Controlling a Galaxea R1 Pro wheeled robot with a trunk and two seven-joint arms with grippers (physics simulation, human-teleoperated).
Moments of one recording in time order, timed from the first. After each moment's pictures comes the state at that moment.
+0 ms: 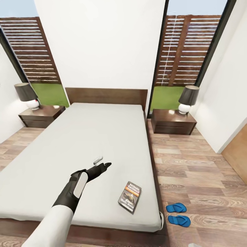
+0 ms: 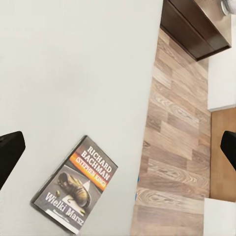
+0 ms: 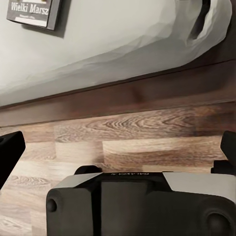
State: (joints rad) left arm -0.69 -0.13 0.13 -0.83 0.43 0.55 -0.12; right arm -0.30 -0.15 -0.60 -0.24 0.16 -0.02 0.75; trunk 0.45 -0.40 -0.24
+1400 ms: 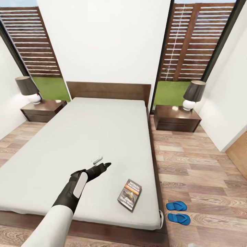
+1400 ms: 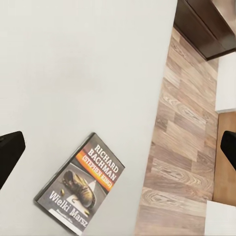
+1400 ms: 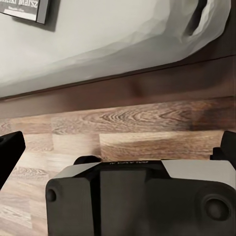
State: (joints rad) left arm -0.68 -0.13 0.14 -0.83 0.43 0.55 -0.12; right arm -0.30 -0.15 -0.60 -0.24 0.16 -0.02 0.76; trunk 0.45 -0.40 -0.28
